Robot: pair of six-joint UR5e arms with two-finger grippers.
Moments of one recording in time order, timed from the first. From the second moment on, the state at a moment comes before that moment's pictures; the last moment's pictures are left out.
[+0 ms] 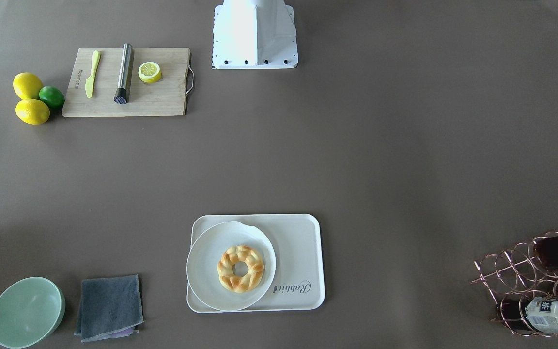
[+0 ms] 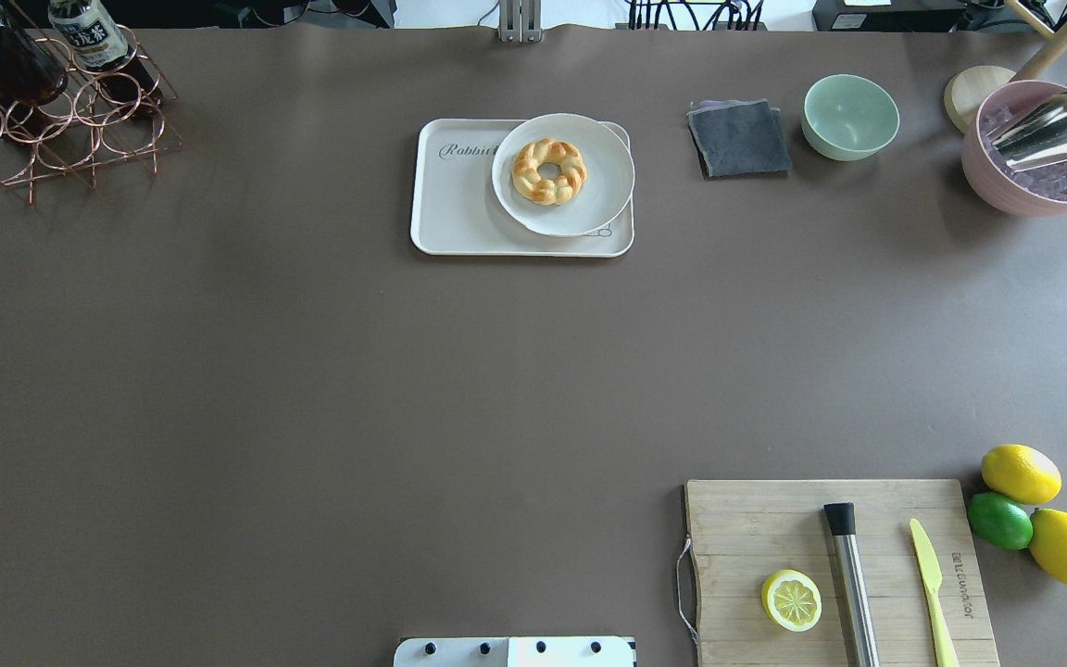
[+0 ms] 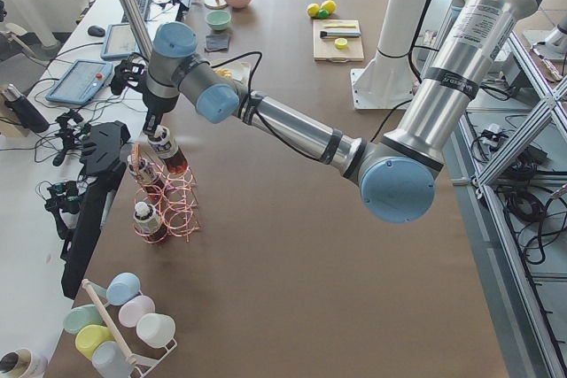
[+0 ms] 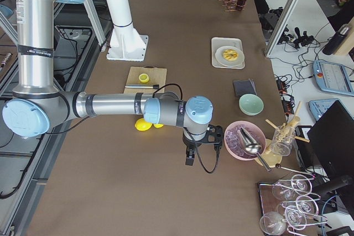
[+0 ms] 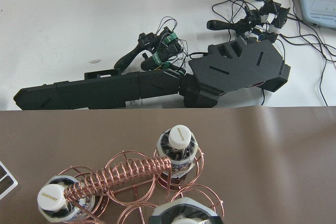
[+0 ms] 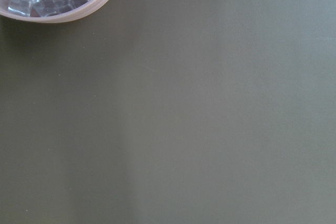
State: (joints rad) left arm -1.47 -2.00 -1.60 -1.89 -2.23 -0.58; right arm 1.60 -1.64 1.71 -1.70 2.31 0.03
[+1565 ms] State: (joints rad) left arm -0.73 -2.35 -1.88 -1.40 -1.67 -1.20; right arm 1.60 -1.66 1.72 -1.70 2.31 0.03
